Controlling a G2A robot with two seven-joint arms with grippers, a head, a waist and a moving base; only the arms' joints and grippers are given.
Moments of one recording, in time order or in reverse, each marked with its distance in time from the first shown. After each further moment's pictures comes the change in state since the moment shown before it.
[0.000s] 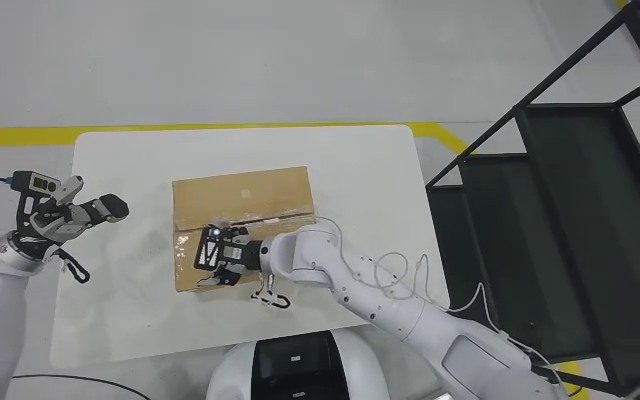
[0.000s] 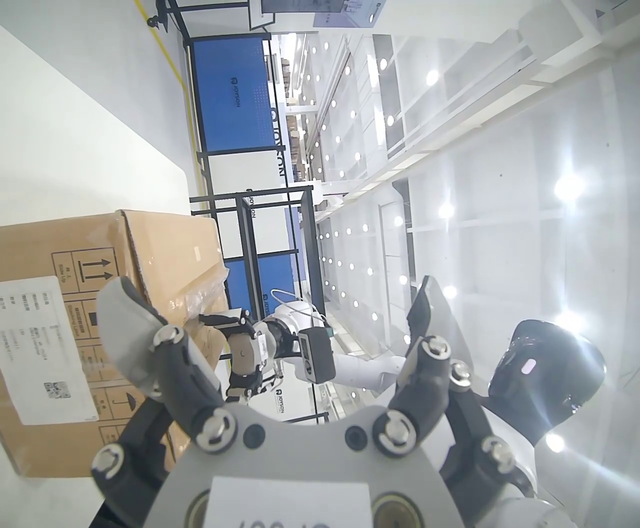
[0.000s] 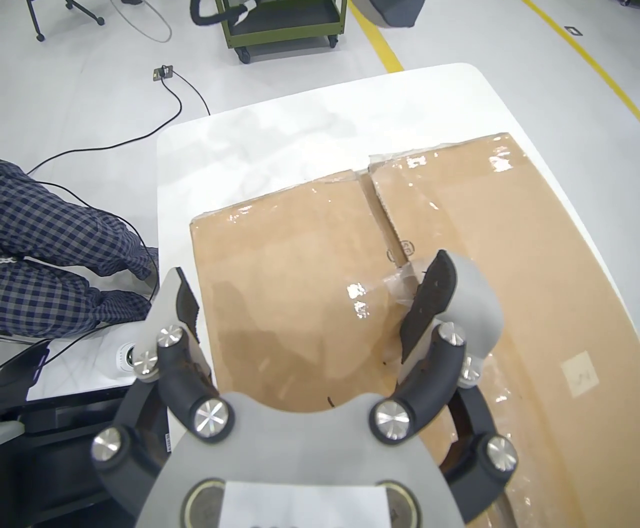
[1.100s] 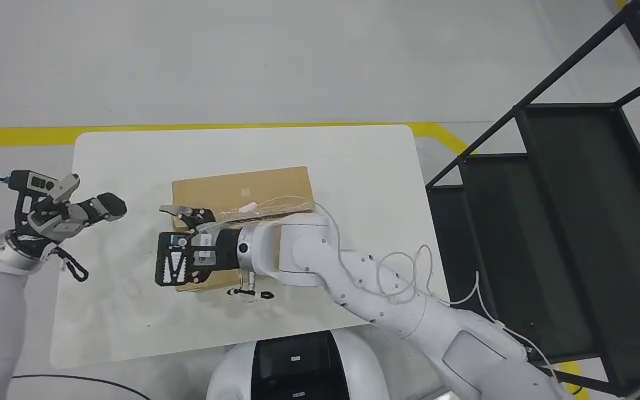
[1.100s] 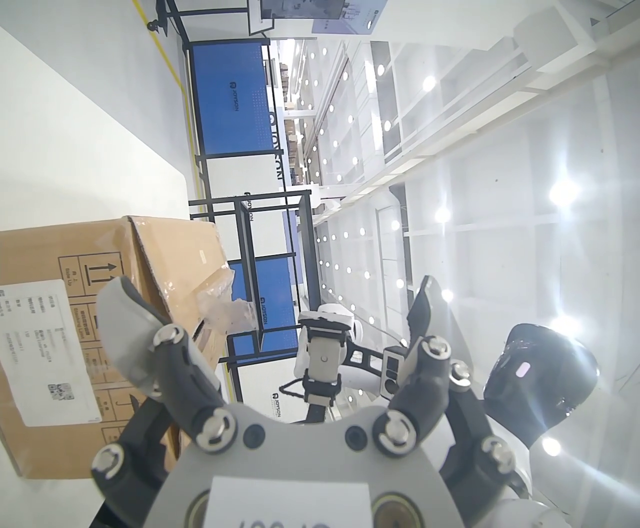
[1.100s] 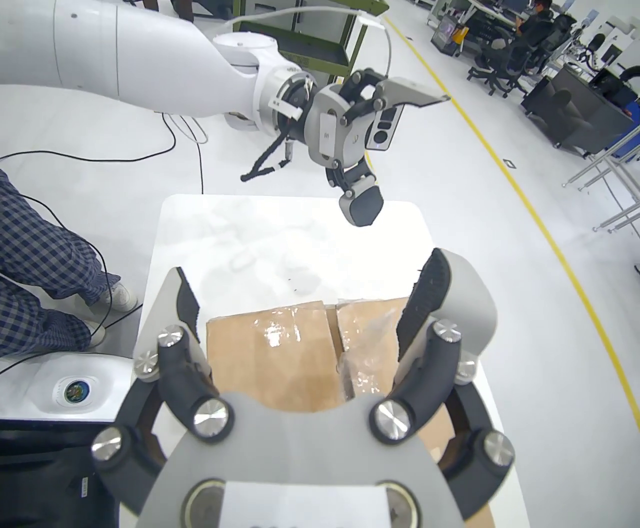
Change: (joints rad) left arm -0.022 -0.010 -0.004 0.029 0.001 0.006 -0.013; right arm 0.056 -0.019 0.020 -0.223 -0.125 -0.031 -0.058
